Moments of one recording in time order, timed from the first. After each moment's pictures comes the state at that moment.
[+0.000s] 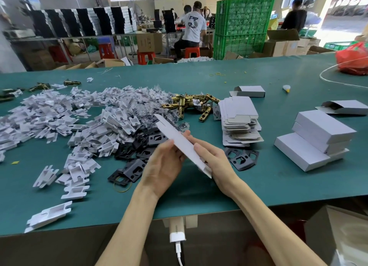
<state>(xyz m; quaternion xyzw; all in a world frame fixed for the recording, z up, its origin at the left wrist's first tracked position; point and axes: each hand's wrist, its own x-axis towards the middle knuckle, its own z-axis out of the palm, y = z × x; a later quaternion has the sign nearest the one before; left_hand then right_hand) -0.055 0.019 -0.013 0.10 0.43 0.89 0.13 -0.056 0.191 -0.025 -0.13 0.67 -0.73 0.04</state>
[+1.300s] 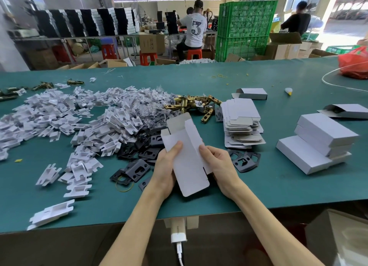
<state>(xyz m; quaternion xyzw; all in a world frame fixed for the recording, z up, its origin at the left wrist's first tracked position) -0.057 0.033 -0.021 -0.02 0.53 0.85 0.05 -0.053 0.190 -0.027 -0.07 0.64 -0.77 0.01</state>
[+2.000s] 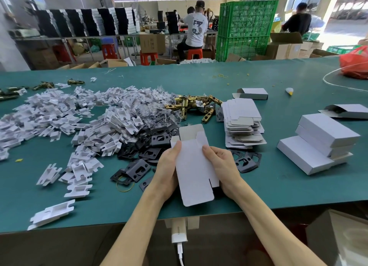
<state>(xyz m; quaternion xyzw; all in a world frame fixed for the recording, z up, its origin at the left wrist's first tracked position) -0.053 0.035 -0.018 -0.04 0.53 0.84 0.09 -0.054 0.193 -0.028 -0.02 0.64 -0.77 0.02</state>
